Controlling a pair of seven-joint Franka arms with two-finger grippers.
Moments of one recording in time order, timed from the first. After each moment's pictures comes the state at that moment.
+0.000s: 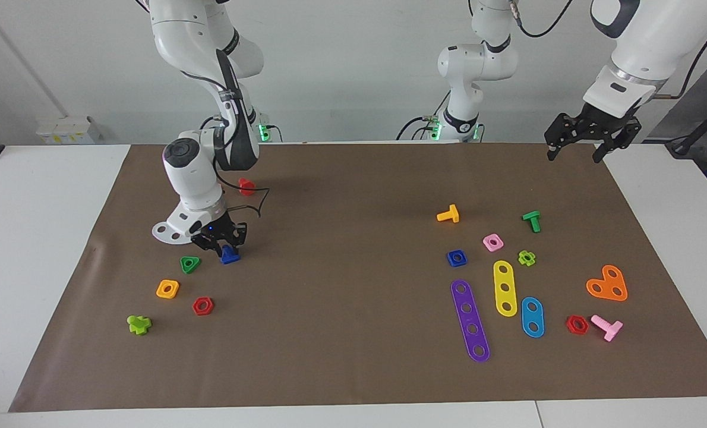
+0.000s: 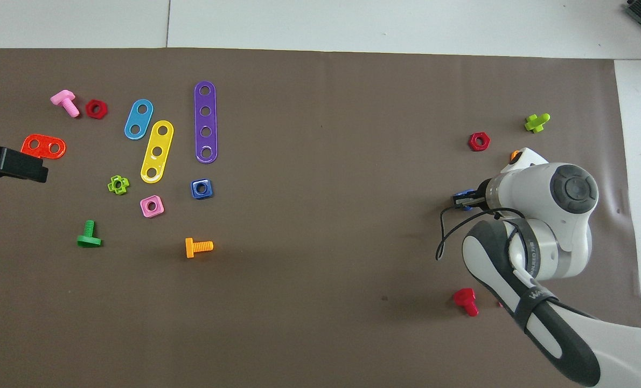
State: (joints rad) left arm -0.09 0.00 0.05 -1.53 0.00 1.54 0.12; right arm 0.15 0.18 -0.06 -2.23 0.03 2.51 -0.08
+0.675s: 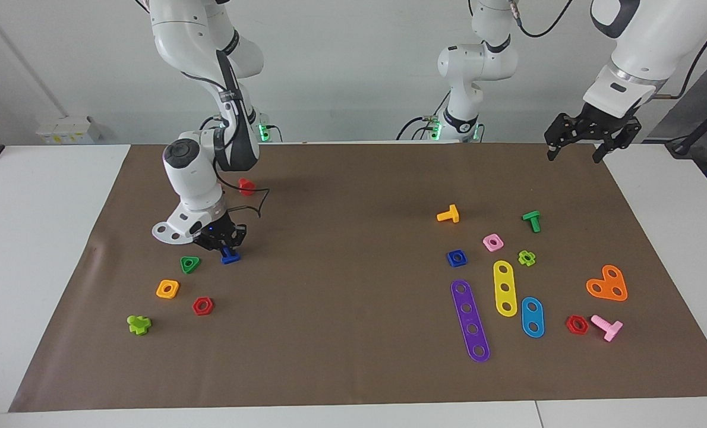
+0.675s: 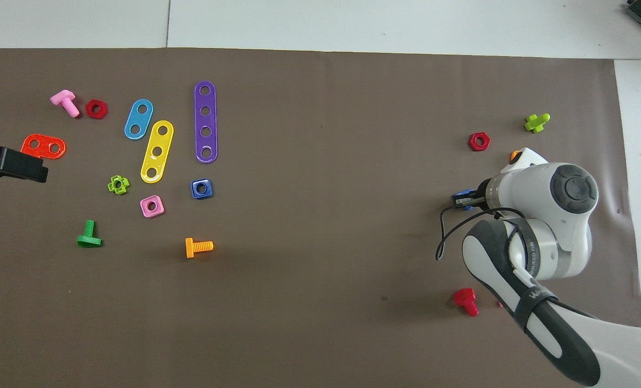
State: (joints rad) left arm -0.09 0.00 0.05 -1.53 0.00 1.54 0.12; right arm 0.15 0.18 -0.06 -2.23 0.03 2.51 -0.08
